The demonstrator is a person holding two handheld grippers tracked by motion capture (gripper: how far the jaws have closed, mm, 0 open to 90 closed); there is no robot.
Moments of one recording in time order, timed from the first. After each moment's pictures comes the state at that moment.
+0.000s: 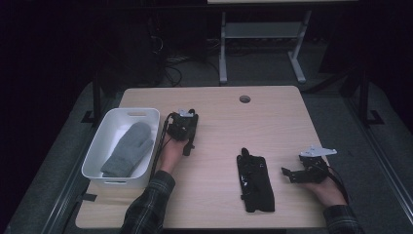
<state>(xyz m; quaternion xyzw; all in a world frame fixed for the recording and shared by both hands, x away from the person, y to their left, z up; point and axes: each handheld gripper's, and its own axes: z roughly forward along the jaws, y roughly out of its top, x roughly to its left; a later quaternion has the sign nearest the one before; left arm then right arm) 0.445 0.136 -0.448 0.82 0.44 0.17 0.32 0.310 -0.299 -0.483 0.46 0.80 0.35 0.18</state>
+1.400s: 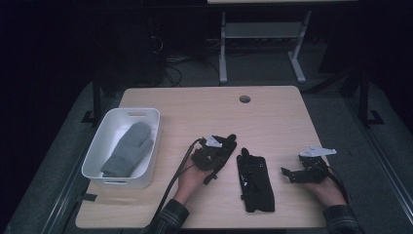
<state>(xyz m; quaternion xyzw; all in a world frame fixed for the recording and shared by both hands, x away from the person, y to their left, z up) 0.351 0.059 -0.463 0.88 0.32 0.06 0.36 0.310 -0.298 -0.483 0.46 0.80 0.35 0.18</state>
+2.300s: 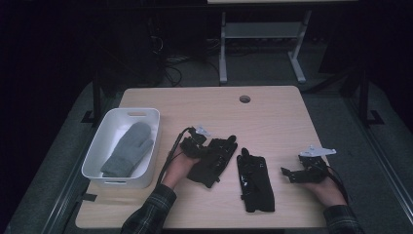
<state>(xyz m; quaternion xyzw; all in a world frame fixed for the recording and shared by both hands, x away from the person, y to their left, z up) 0.389 0.095 -0.456 0.88 0.33 0.07 0.32 0.311 -0.298 -0.483 0.46 0.80 0.35 0.18</state>
